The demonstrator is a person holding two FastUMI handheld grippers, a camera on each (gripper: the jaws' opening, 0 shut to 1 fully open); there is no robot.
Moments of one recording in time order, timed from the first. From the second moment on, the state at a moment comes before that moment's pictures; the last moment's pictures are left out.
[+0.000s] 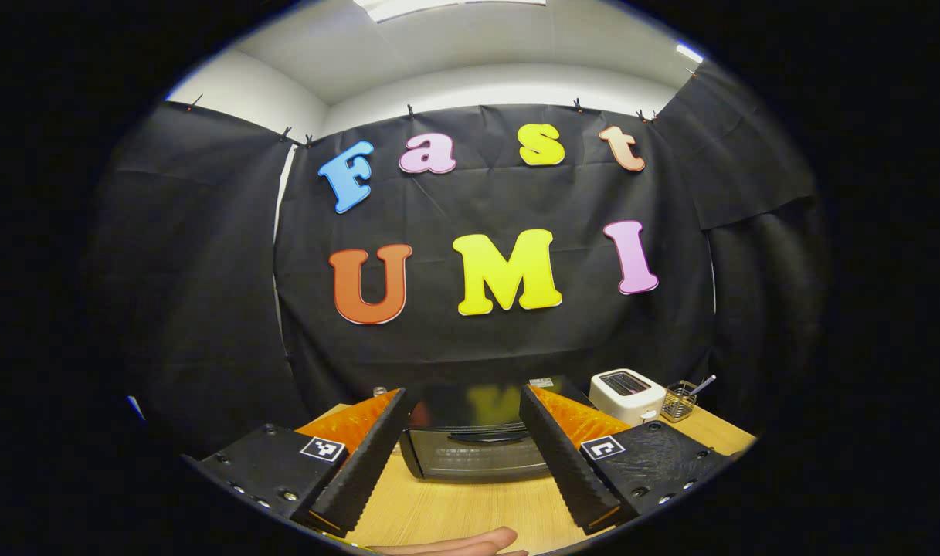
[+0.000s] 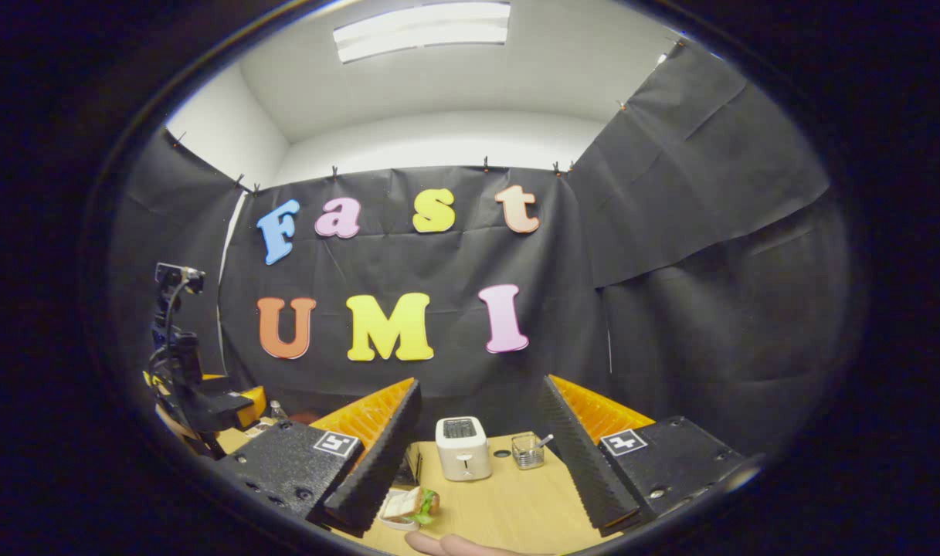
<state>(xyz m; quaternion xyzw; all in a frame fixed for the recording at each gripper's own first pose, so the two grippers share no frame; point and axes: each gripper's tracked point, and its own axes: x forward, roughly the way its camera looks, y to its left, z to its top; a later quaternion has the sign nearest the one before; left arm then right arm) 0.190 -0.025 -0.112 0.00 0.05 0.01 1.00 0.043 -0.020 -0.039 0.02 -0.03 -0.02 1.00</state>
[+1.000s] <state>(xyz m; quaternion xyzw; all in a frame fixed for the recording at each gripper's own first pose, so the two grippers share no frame) 0.343 -0.059 -0.280 -0.03 0.22 0.00 0.98 0.051 -0.060 -0.077 0.01 -0.02 -0.02 1.00</state>
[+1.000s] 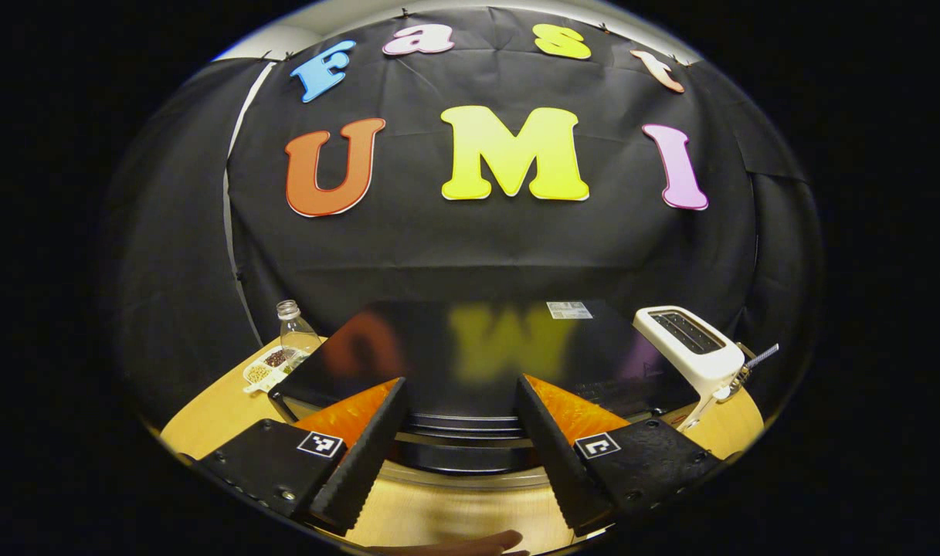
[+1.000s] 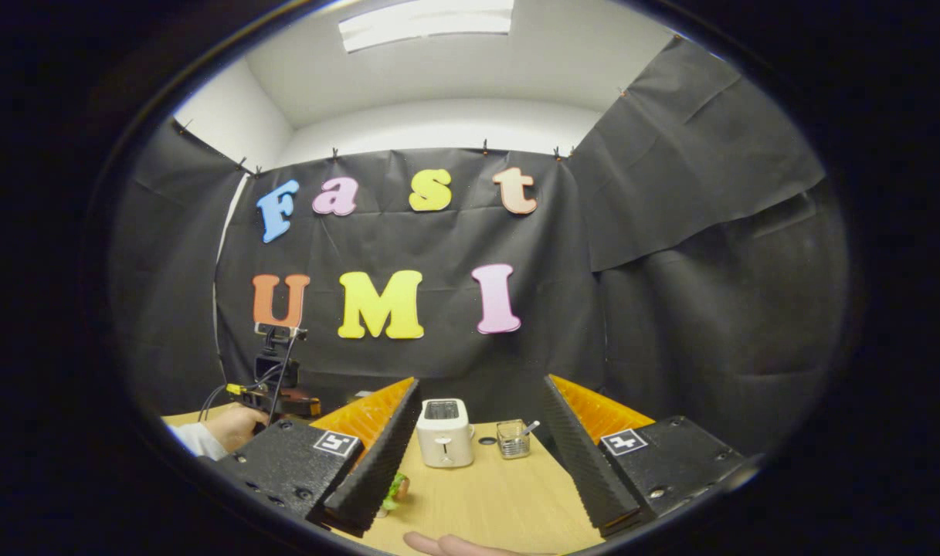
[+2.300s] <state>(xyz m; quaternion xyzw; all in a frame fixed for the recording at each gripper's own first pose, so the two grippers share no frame) 0.207 -0.063 -0.311 -0.03 0.26 -0.05 0.96 -0.006 -0.025 -0.057 -0.02 0.00 0.02 1.00</state>
